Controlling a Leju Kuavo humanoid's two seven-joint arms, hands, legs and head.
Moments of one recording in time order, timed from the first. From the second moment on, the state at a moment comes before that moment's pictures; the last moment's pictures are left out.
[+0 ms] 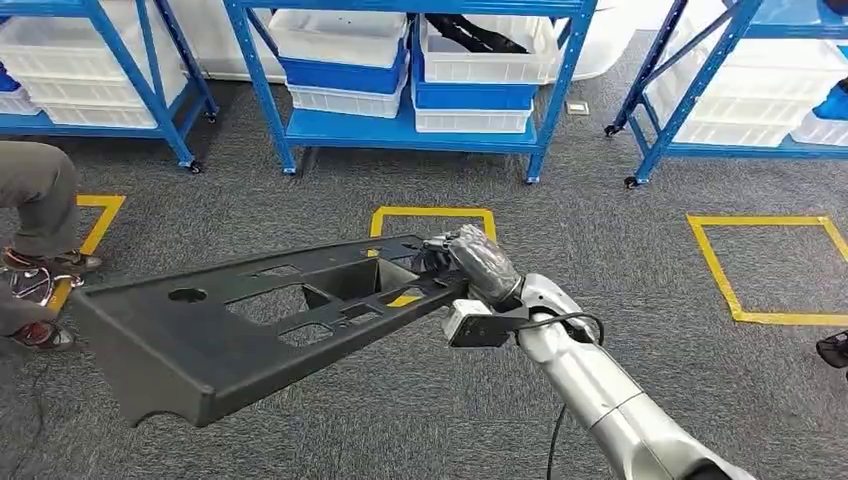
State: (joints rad) left arm -0.06 -0.10 0.01 -0.19 0.09 0.61 -0.36; right arm -0.67 -0.05 0.72 -1.02 0.41 -0.02 -0.65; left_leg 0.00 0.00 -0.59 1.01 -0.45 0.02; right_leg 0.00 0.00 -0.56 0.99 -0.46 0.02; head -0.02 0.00
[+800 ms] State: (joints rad) left arm -0.06 -0.11 0.01 -0.19 0.07 0.61 -0.37; right arm -0.67 -0.06 0.67 -1.01 0.43 -0.06 -0.62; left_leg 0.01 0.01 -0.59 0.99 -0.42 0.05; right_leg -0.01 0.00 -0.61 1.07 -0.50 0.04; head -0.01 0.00
